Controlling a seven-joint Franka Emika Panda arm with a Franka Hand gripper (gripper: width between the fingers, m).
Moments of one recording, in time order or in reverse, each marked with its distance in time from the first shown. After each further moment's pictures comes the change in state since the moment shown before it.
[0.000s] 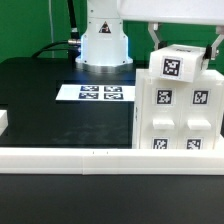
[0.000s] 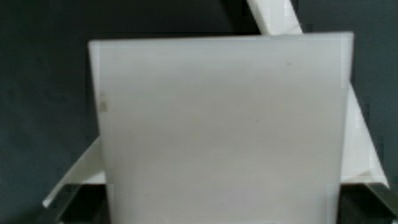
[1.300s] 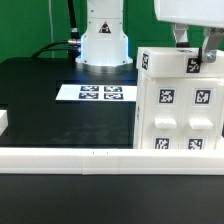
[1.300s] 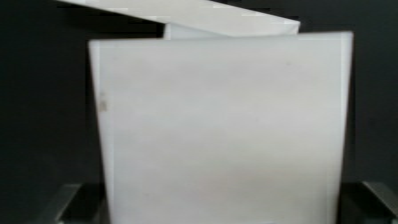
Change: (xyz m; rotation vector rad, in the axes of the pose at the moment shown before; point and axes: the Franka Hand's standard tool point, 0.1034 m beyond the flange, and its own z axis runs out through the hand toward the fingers) arm 0.002 -0.013 0.000 0.084 -0.002 0.908
